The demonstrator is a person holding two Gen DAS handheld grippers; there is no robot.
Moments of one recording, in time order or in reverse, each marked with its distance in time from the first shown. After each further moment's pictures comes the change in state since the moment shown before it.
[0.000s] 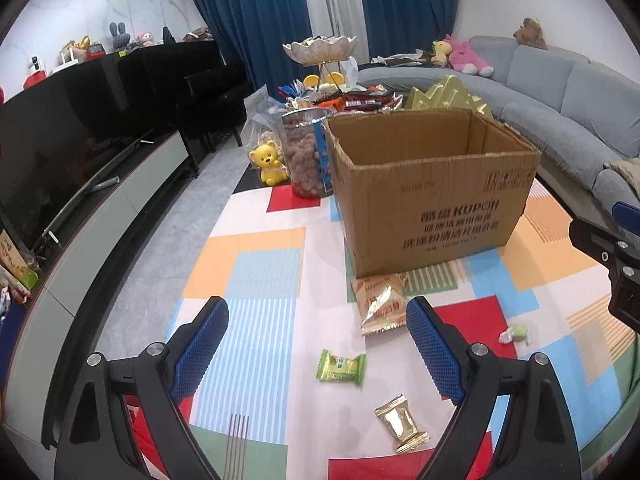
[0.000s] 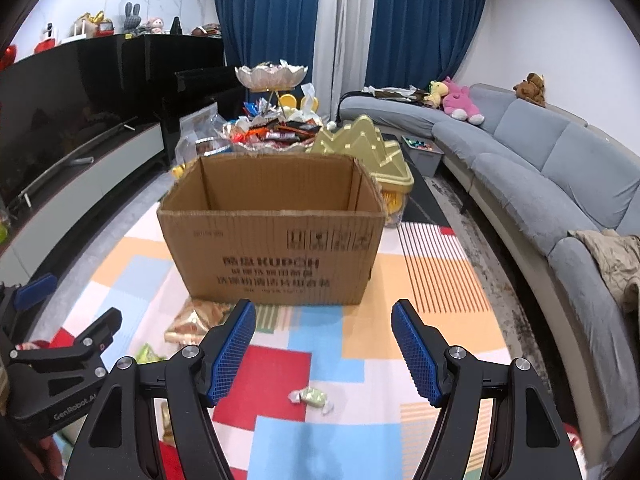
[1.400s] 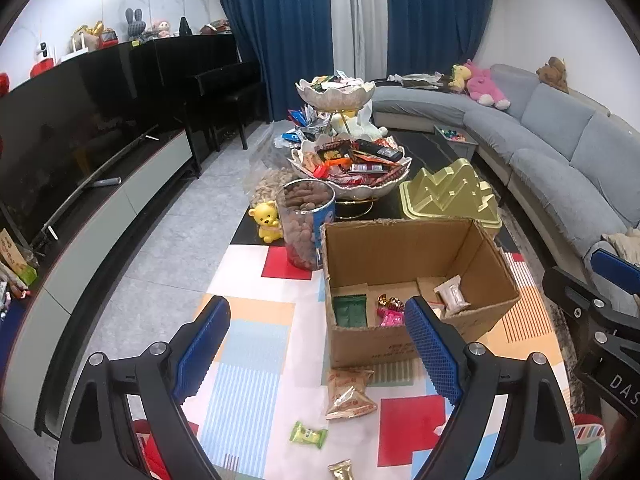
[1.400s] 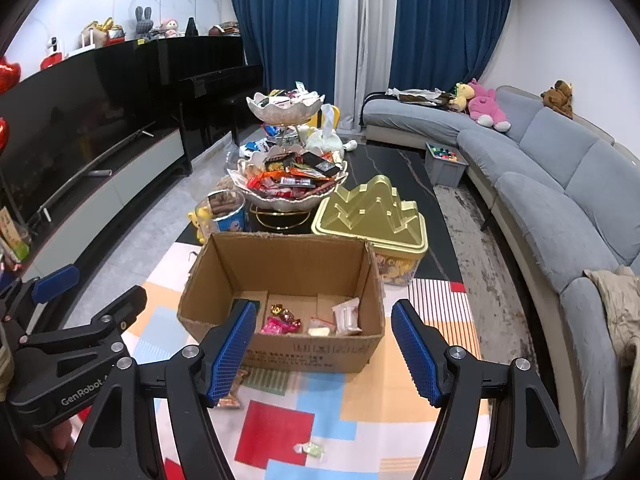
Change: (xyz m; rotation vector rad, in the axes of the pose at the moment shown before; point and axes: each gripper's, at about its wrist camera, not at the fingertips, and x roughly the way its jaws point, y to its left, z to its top) left arm -0.029 0.004 0.139 -0.122 0.018 -0.017; right arm -0.007 -0.017 0.134 -0.023 0.035 0.093
